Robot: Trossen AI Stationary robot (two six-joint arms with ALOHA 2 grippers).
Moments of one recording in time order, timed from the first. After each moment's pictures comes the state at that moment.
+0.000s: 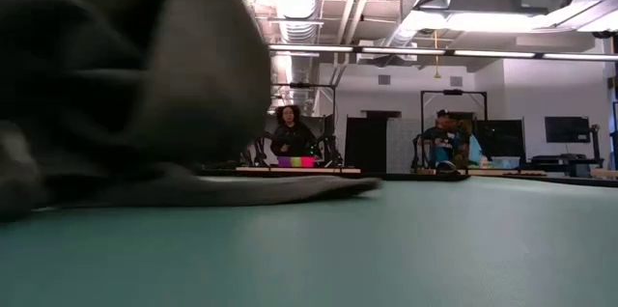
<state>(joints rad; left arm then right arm) -0.53 1.62 1.81 -1.57 -0.85 -0.51 0.21 1.38 0.90 0.45 0.26 0.01</state>
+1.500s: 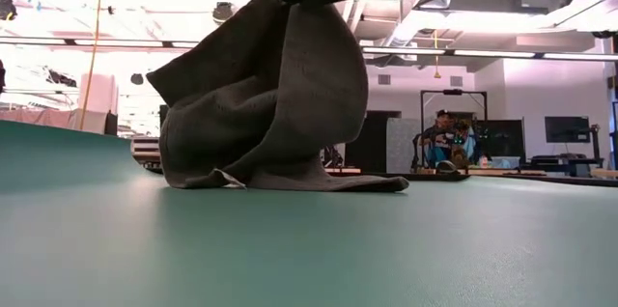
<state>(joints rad) -0.05 1.62 1.89 -0.96 -0.68 -0.18 0.26 1.89 1.40 0.21 1.26 0.01</state>
